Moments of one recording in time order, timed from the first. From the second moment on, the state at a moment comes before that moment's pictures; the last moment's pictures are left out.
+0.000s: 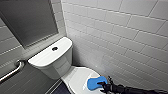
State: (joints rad) left arm 1.68 2.90 -2.34 -0.09 -0.16 0.11; right arm -0.63 2.70 -1.99 0.55 -0.07 0.48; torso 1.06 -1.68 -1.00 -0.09
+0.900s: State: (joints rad) left arm 1.67 2.90 -2.36 -0.10 -0.17 0.11; right arm -0.61 2.74 -2.06 0.49 -0.05 0.48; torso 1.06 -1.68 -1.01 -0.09
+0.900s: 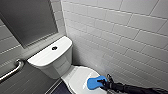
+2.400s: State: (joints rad) left arm 1.67 2.90 -2.36 -0.10 -0.16 0.11; right arm -0.61 2.90 -2.24 0.26 0.03 0.48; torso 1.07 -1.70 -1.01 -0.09
